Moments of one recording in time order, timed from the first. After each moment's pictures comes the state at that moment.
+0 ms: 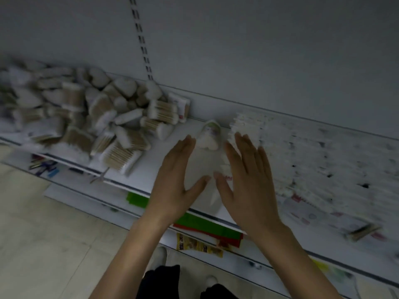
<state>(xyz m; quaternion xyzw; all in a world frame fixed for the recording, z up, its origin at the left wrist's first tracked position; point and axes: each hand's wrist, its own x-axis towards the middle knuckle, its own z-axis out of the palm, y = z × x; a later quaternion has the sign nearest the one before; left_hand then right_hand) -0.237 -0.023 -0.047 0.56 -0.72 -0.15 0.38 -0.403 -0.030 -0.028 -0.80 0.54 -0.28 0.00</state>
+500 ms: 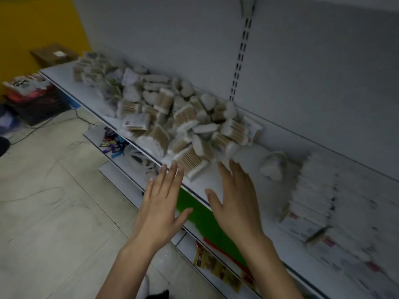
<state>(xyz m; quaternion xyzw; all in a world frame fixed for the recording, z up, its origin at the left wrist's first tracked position) -0.118 0.055 -0.067 0.74 -0.64 -0.03 0.20 -0.279 -0.027 -0.023 -0.85 0.46 -0.17 0.18</state>
